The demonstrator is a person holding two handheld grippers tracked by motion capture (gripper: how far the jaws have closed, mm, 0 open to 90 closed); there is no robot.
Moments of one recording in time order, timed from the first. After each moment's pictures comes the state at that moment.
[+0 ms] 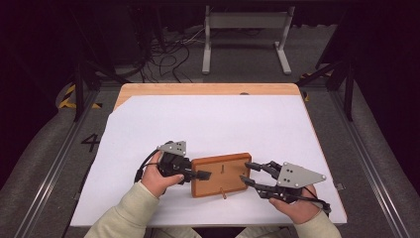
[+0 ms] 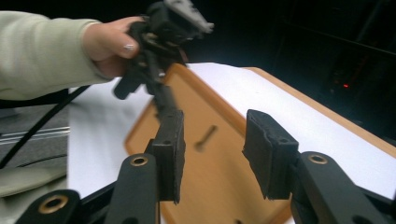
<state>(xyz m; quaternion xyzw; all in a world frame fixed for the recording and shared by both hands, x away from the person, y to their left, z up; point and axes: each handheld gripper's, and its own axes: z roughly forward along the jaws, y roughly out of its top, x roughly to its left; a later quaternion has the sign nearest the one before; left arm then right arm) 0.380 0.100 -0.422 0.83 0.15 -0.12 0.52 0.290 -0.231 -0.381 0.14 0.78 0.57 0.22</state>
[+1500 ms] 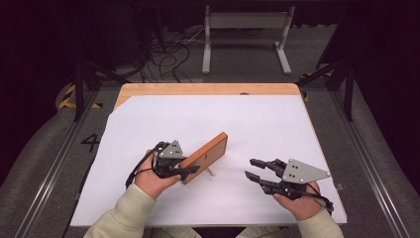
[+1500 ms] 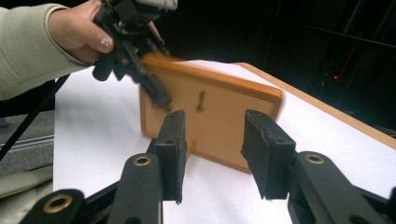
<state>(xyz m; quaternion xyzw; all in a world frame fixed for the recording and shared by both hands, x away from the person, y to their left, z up) 0.363 0.110 -0.406 0.88 0.22 0.06 0.42 0.297 -0.241 -0.387 0.16 0.77 0.57 0.22</state>
